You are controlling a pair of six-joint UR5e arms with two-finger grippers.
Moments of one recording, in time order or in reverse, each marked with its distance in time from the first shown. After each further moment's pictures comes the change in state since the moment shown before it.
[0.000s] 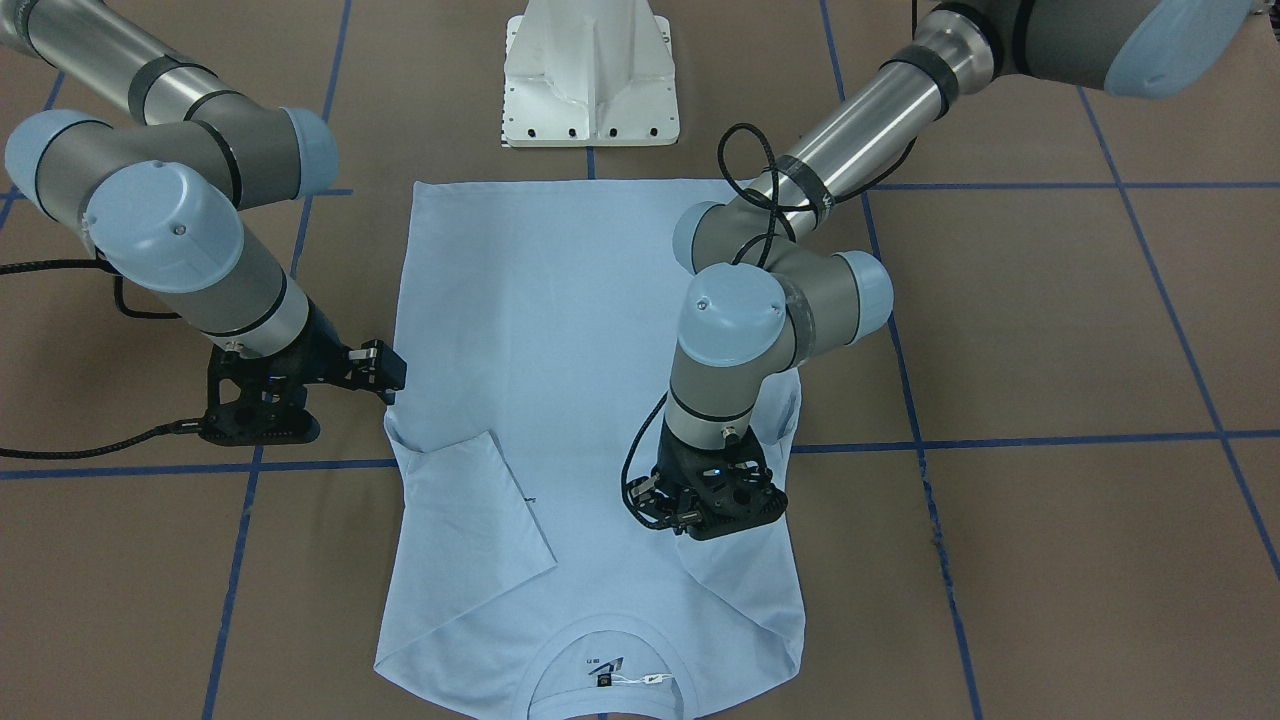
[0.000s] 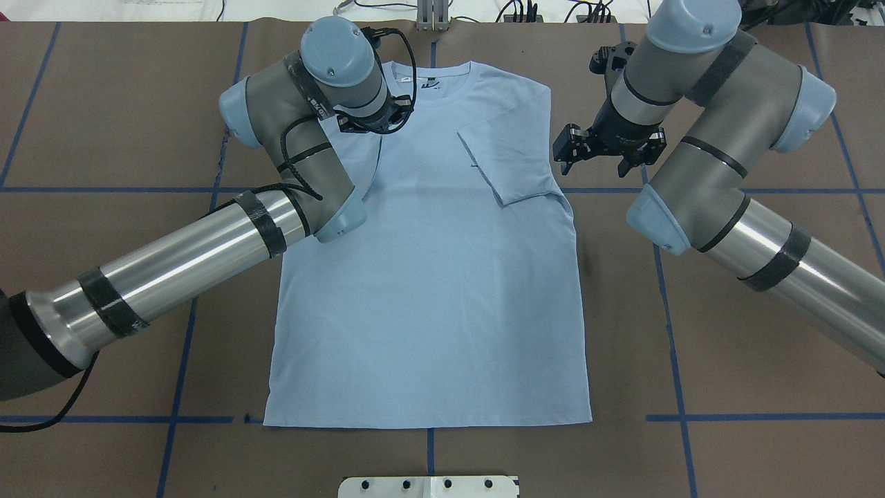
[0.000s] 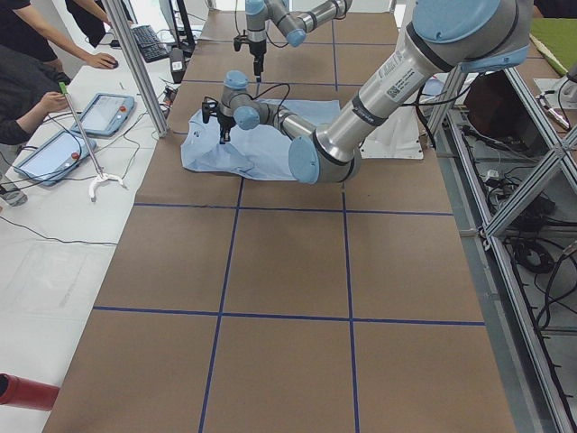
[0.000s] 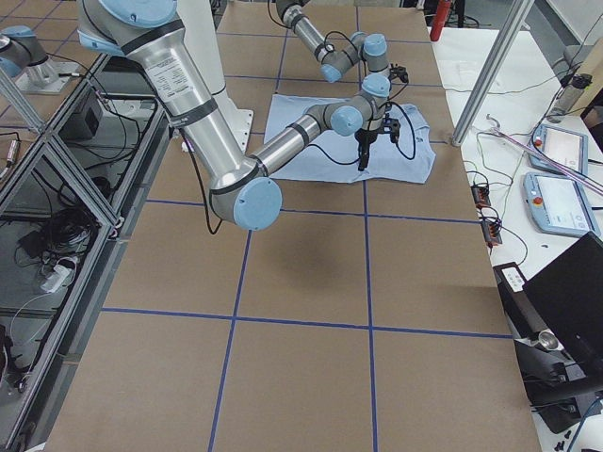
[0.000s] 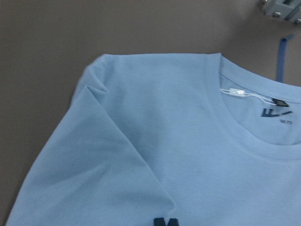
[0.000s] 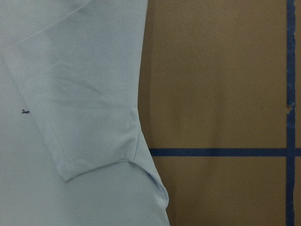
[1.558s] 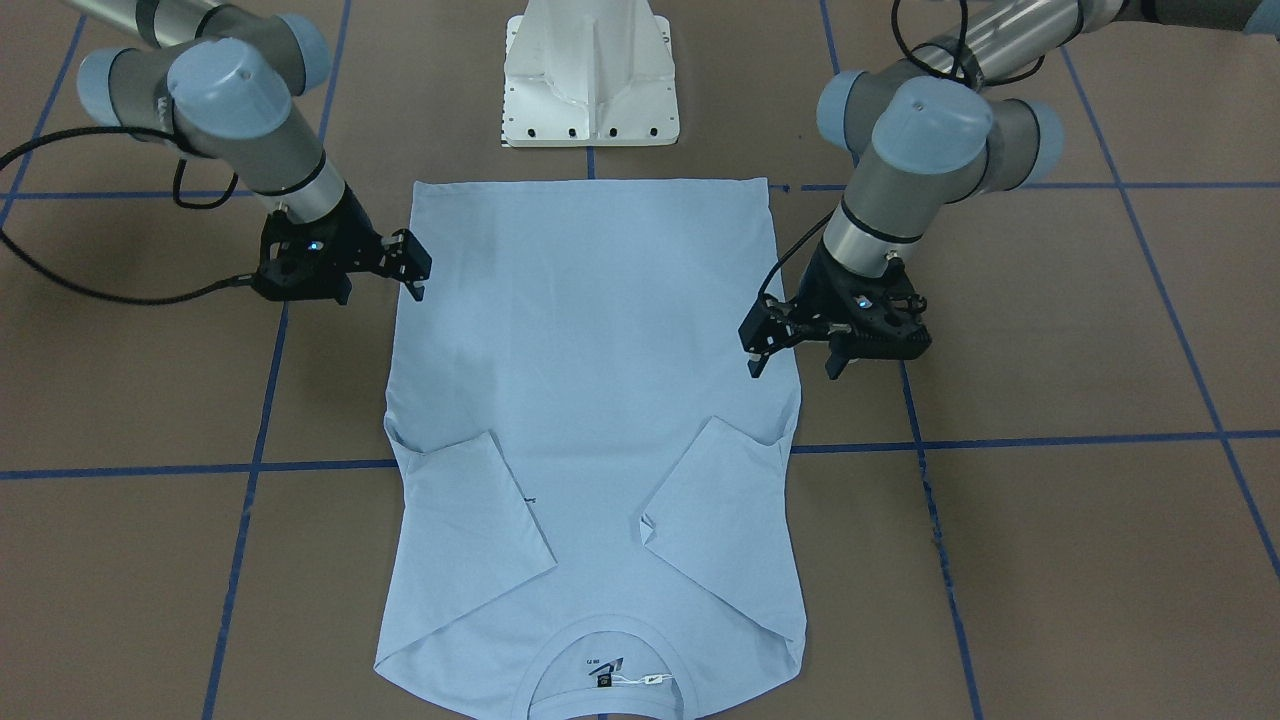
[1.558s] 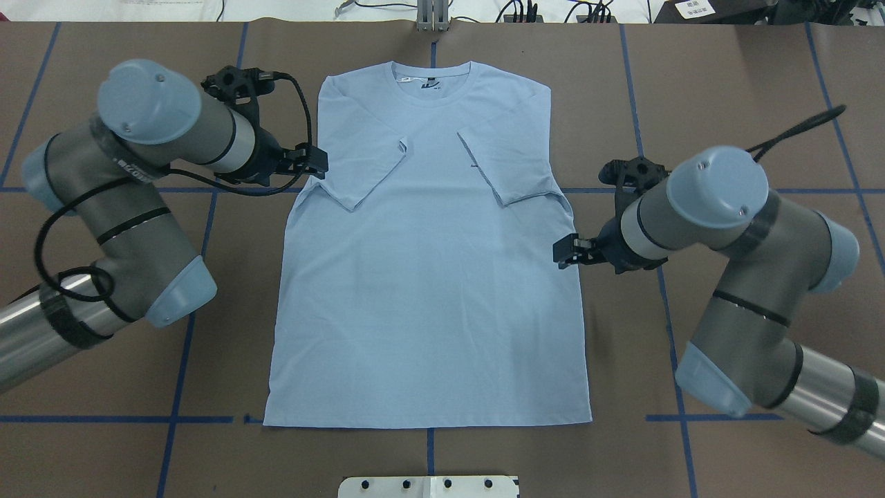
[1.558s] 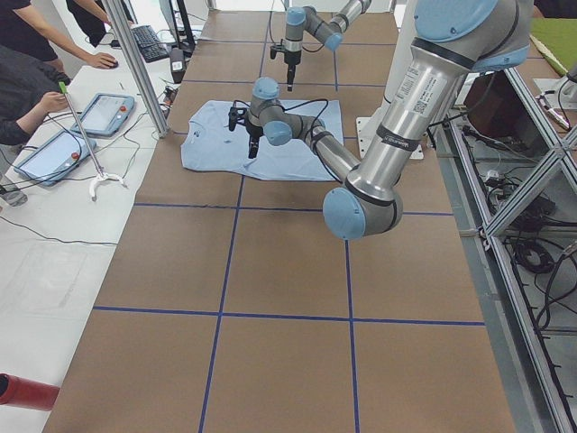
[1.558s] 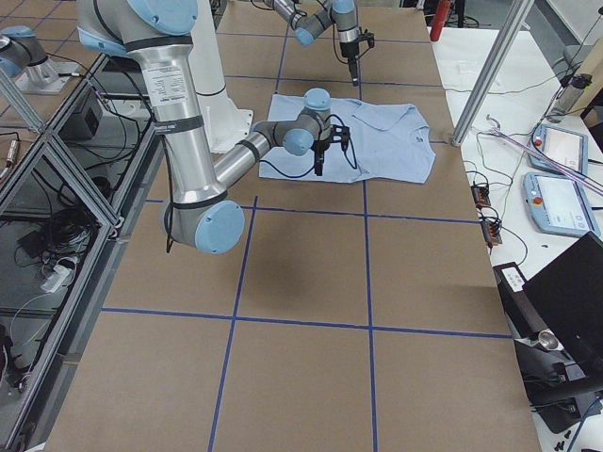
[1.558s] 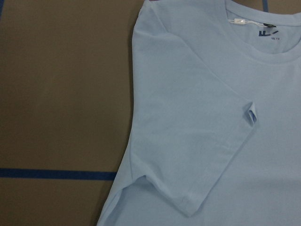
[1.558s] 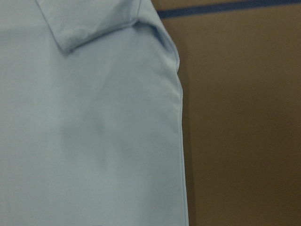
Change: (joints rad) left arm -0.019 0.552 -0.788 0.157 -0.129 0.174; right arm -0.311 -0.343 0.354 0.228 -0.245 0.368
